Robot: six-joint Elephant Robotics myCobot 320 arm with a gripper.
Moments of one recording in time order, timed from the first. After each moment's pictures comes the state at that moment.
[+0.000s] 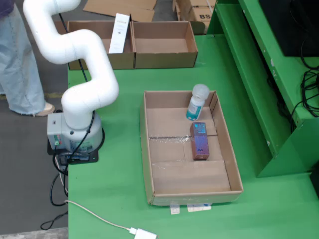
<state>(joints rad) 1.89 -0.94 -0.03 0.25 1.21 0.52</state>
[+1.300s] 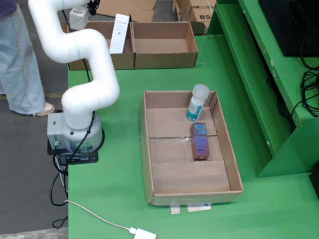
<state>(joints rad) 1.85 -0.75 -0.04 -0.42 1.27 0.60</state>
